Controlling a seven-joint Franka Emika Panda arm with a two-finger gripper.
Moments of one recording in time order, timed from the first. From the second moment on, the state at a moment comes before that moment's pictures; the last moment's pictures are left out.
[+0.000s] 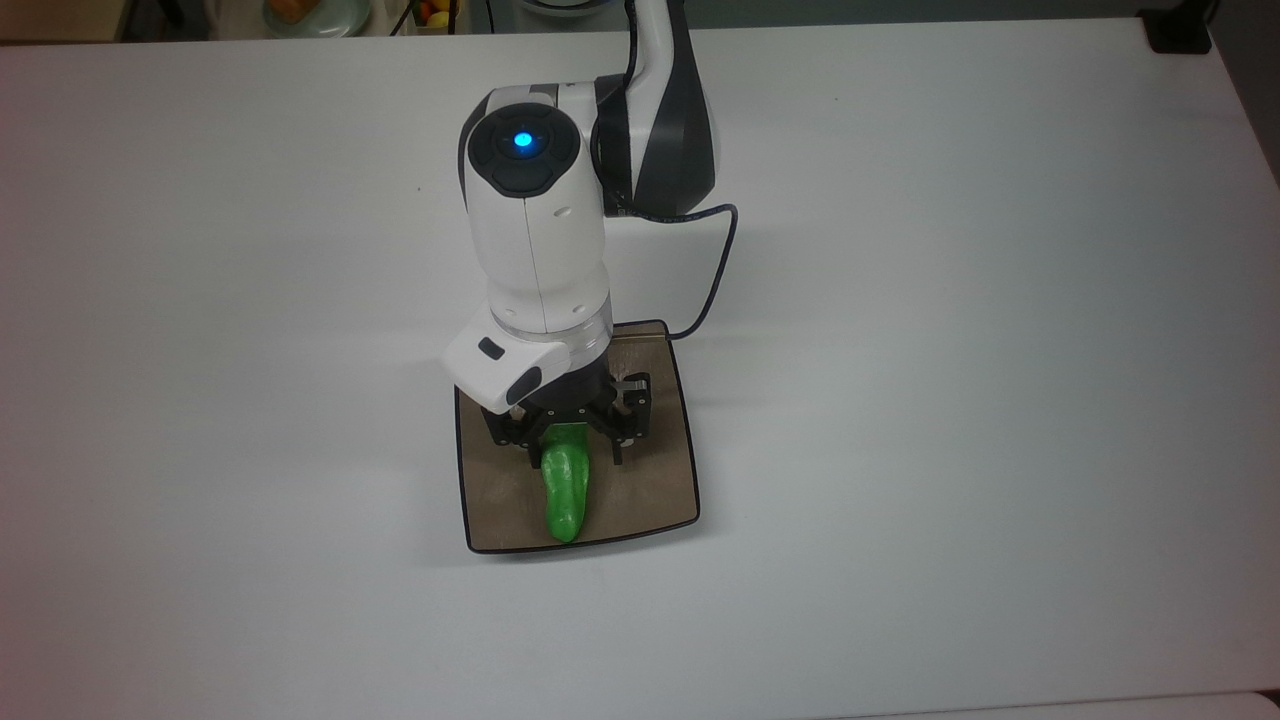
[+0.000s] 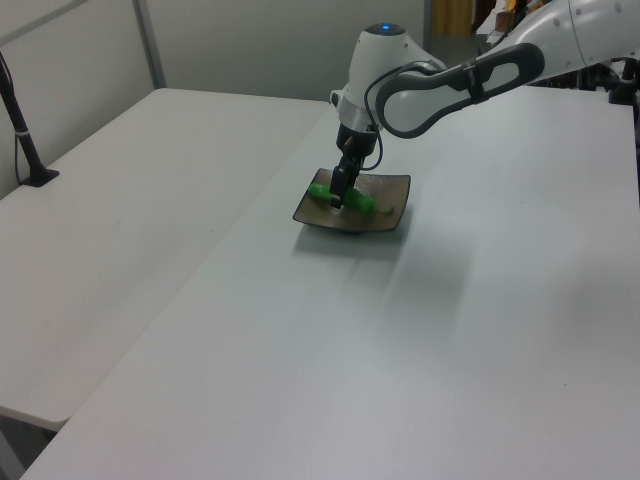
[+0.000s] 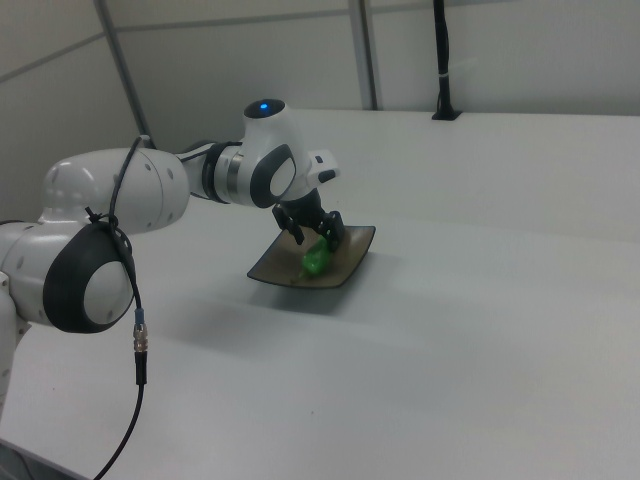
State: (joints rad) arm 0.11 0.74 0.03 -1.25 0.02 2.26 0.00
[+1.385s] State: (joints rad) arm 0.13 0.04 0.03 -1.50 0.02 1.52 0.04
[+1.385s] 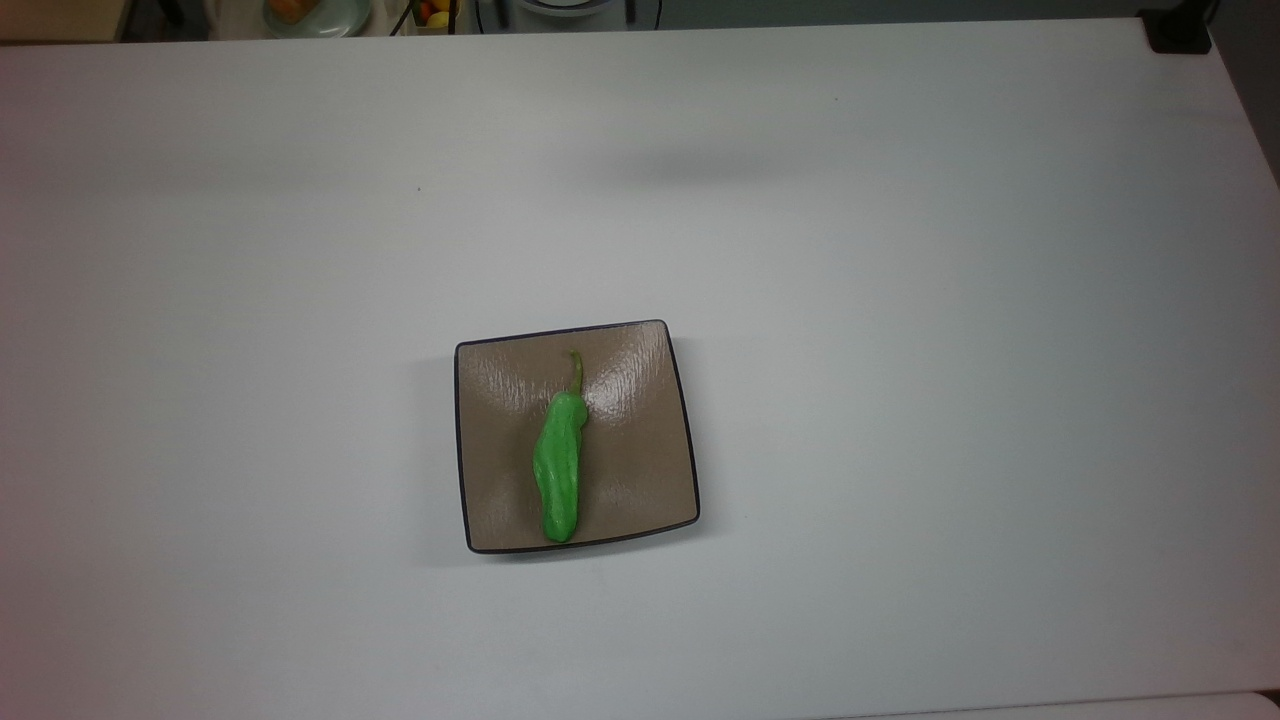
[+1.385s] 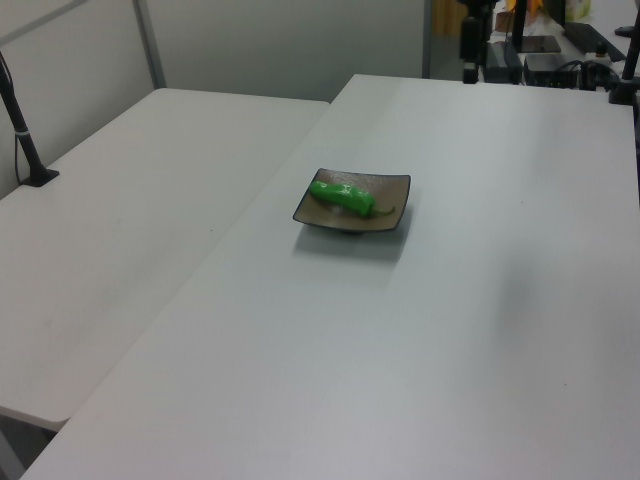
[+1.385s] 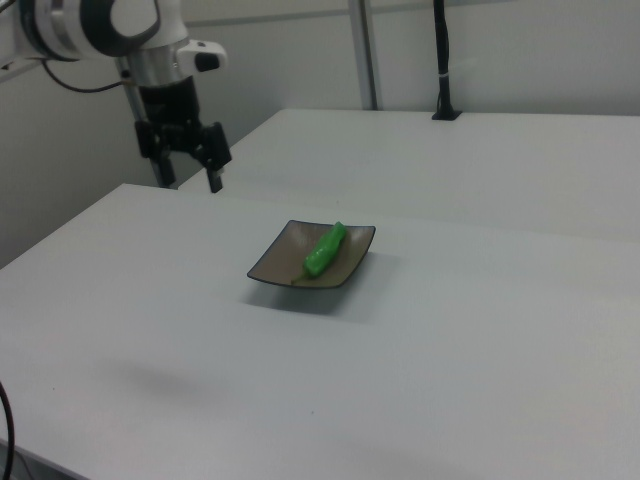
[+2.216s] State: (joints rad) arm 0.17 0.00 0.03 -1.67 0.02 1.73 0.05
